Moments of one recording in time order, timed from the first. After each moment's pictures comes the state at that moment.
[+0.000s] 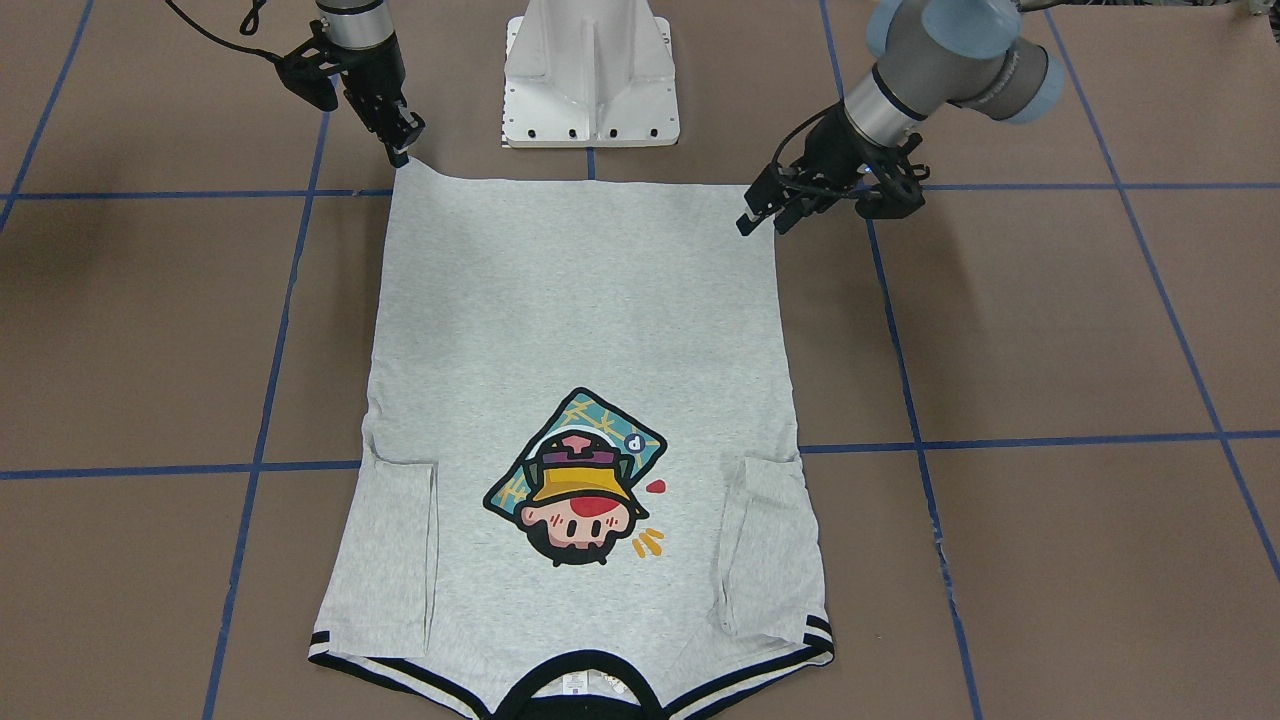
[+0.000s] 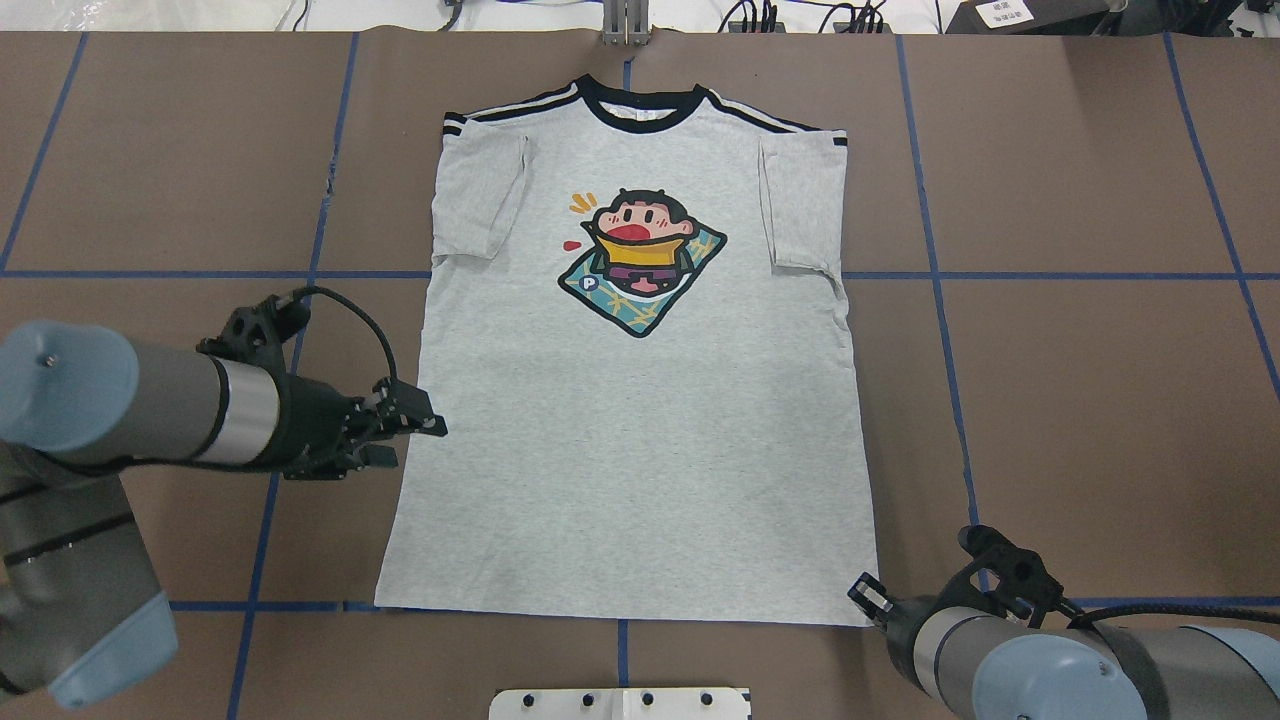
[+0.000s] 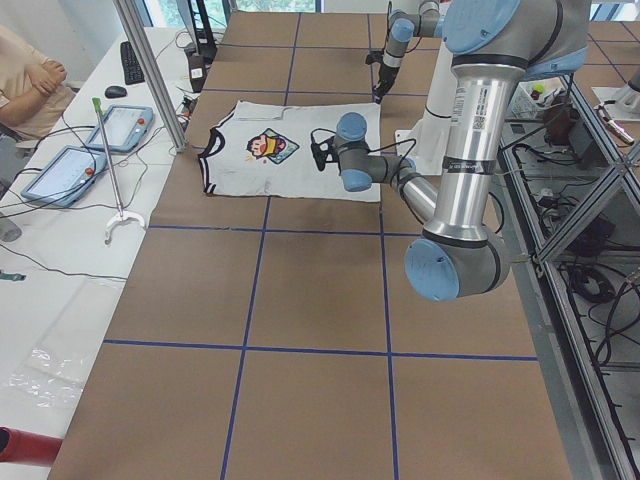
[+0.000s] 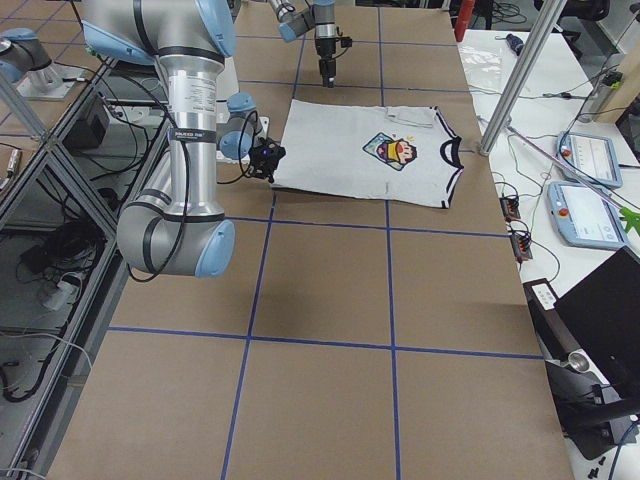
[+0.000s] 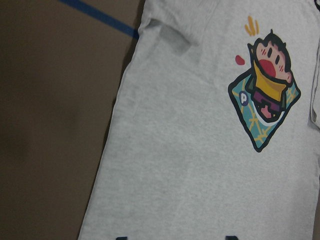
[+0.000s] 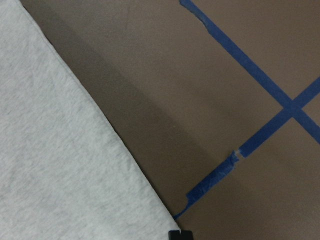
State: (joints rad) left arm -0.47 -1.72 -1.98 -2.23 -1.89 -1.77; right arm 0.04 -1.58 2.23 -1.46 1.41 2.28
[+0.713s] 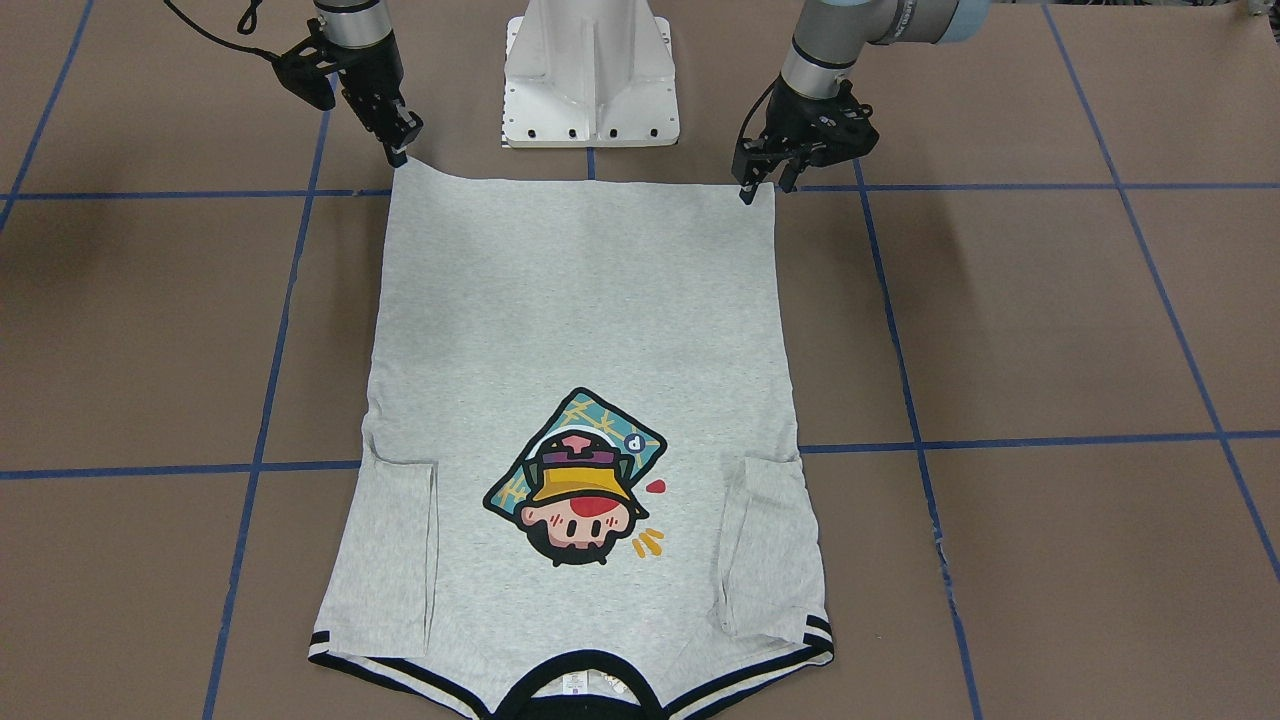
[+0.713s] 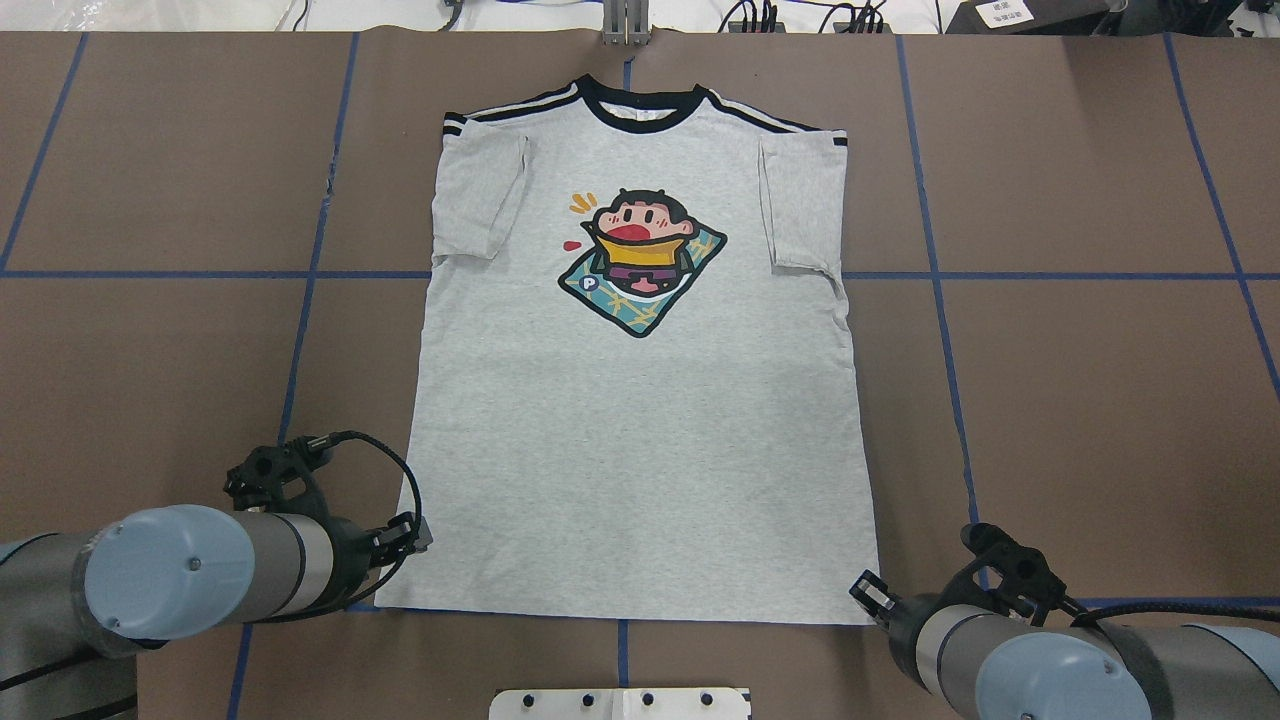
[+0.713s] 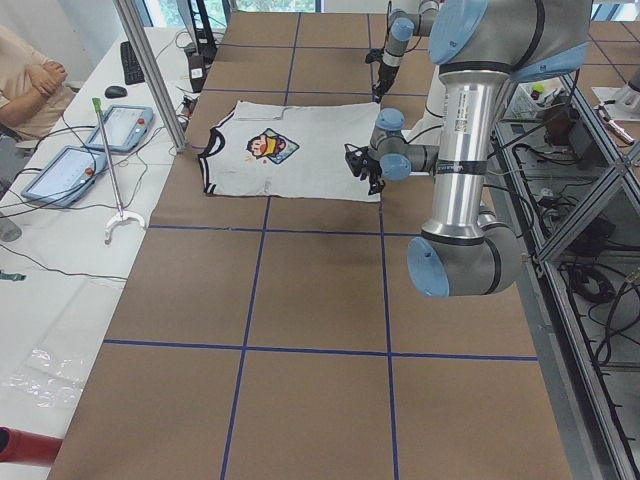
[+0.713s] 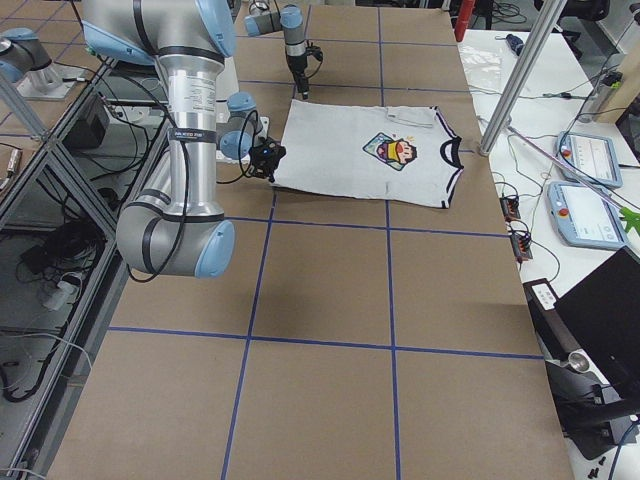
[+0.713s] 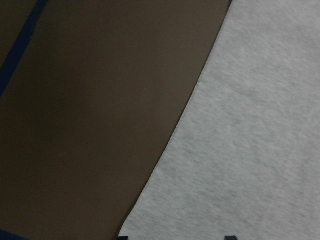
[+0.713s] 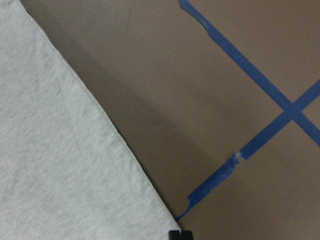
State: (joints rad) left arm -0.23 -1.67 -2.09 -1.86 -1.63 -1.85; right arm 0.04 -1.58 2.24 -1.46 1.41 2.28
